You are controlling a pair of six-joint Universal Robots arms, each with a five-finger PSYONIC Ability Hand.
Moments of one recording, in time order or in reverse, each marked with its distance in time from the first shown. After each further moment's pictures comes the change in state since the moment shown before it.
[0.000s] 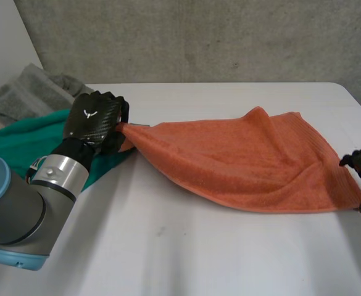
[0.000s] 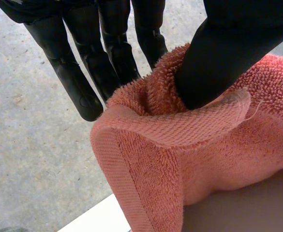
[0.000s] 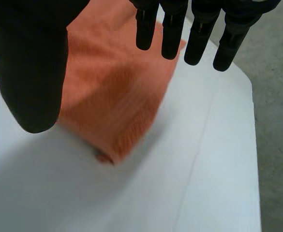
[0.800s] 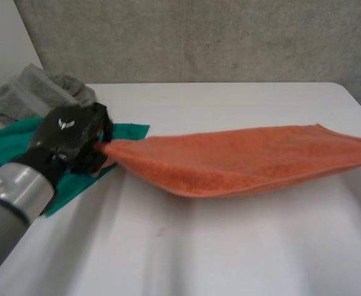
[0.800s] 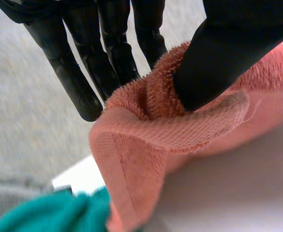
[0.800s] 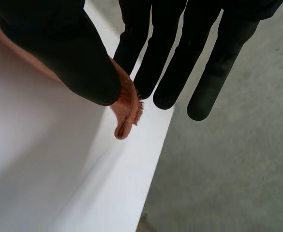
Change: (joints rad) left arm 0.033 0.318 0.006 -0.599 0.006 0.068; right arm -0.179 -0.284 -0.125 0.224 -0.116 -0.106; left_hand 0.000 0.000 0.000 0.000 0.000; right_hand 0.781 0.846 0.827 0.839 0.790
